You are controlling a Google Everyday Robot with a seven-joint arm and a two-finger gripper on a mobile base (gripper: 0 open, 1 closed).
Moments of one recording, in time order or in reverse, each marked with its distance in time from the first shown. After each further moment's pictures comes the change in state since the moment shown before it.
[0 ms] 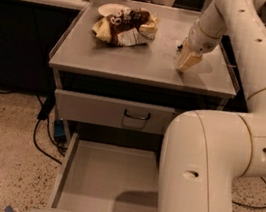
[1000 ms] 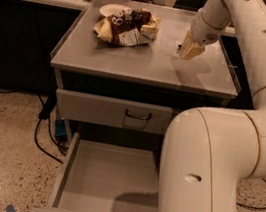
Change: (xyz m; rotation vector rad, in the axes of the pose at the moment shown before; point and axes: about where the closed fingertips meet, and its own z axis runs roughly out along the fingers) arm -0.008 -0.008 -0.030 0.046 0.031 -0.016
